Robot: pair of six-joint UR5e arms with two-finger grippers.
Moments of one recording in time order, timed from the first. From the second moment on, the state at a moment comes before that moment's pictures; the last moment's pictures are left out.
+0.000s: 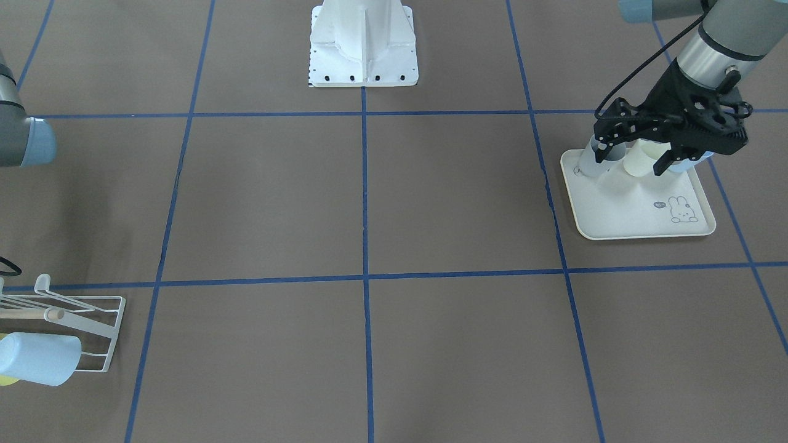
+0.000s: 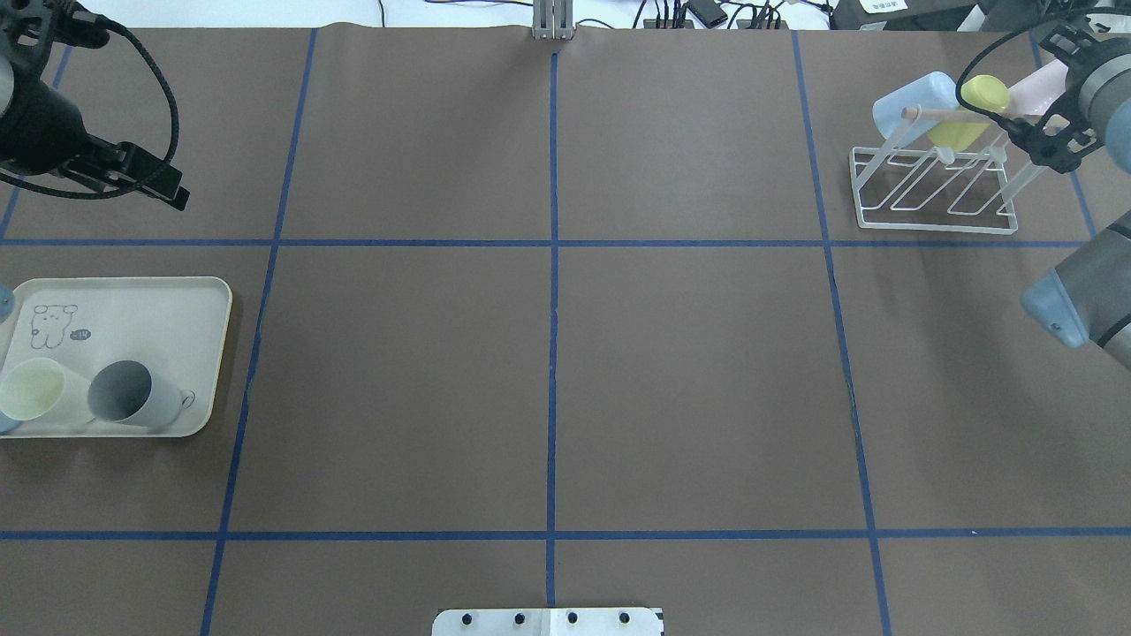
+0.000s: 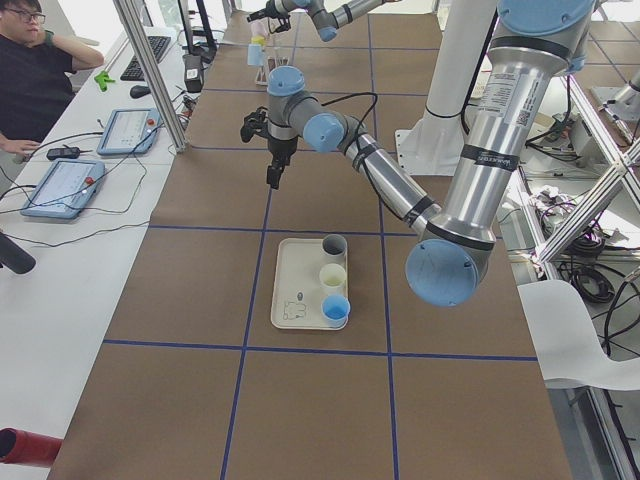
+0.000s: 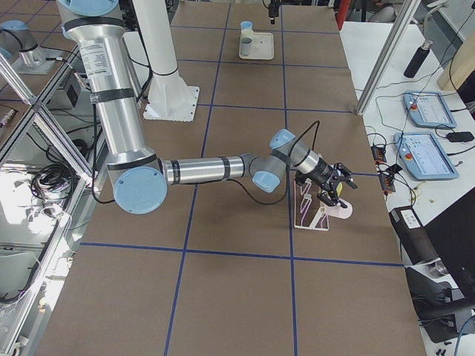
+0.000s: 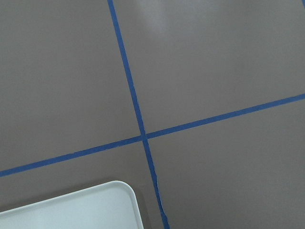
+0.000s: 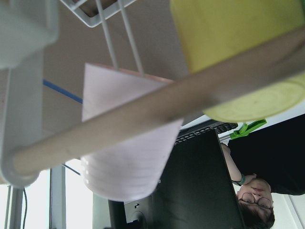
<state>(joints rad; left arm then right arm) -1.06 -1.85 -2.04 -1.51 -2.19 -0.55 1.08 -1.35 1.41 -0.71 1.24 -1.77</state>
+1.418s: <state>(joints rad) -1.07 -1.64 -2.03 -1.75 -2.14 -0.52 1.09 -1.39 1.67 -0.78 1.86 -0.31</state>
